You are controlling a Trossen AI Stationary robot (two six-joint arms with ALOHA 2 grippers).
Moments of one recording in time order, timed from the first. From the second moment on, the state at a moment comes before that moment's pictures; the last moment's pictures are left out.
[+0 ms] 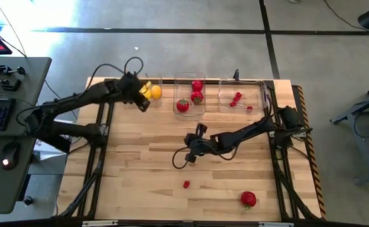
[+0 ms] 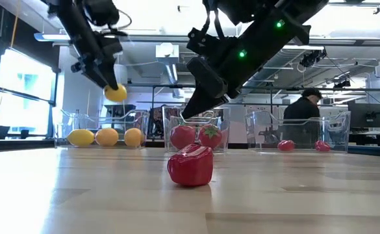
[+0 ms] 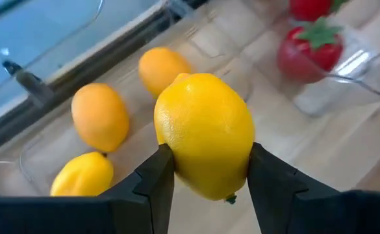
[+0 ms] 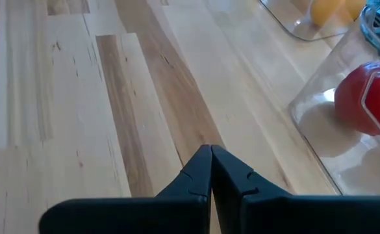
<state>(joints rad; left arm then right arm) 0.58 1.14 0.90 -0.71 -0.18 -0.23 0.21 1.88 1.09 0.01 0.52 0.25</state>
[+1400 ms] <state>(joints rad) 0.77 1.44 0.93 -0.63 -0.10 -0.01 0.20 1.88 1.09 0.00 0.51 0.22</state>
